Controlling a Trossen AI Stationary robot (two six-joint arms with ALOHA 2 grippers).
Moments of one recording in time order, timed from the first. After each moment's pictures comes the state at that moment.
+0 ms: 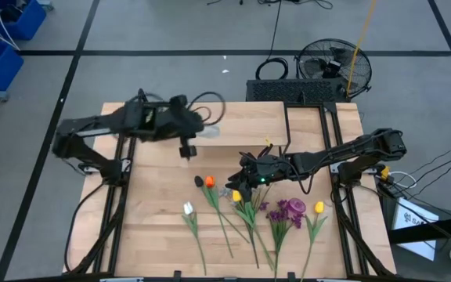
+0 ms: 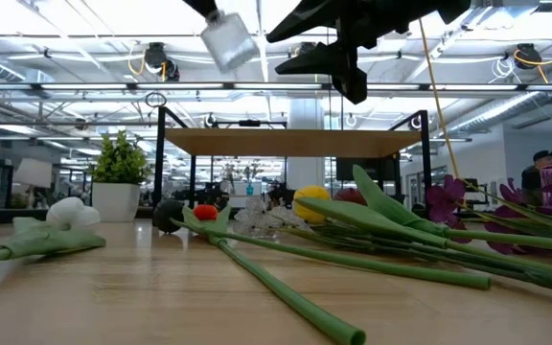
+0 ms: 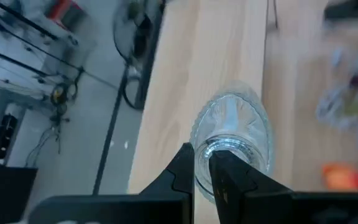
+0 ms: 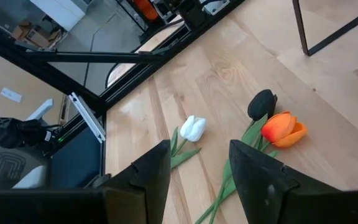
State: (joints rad) left arm 0.07 1.47 1.68 -1.07 -0.45 0.21; right arm 0.15 1.53 0.96 0.13 0.05 0.74
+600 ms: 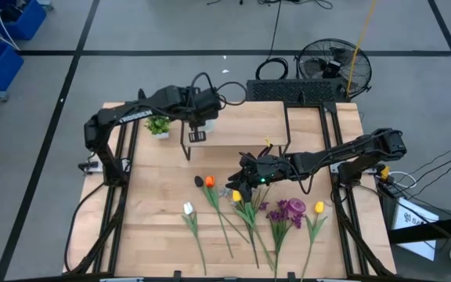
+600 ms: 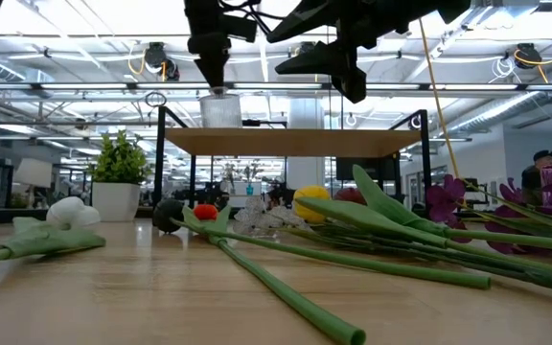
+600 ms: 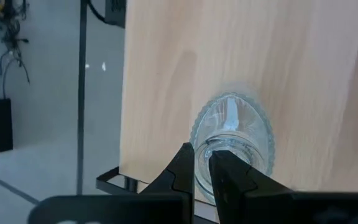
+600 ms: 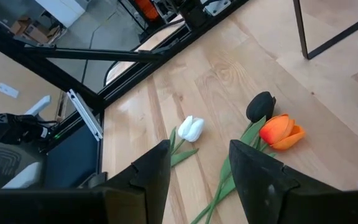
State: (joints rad) left arm 0.31 1.76 1.82 -1.28 -0.32 0.29; right arm 0.15 1.53 0.96 0.13 0.05 0.71
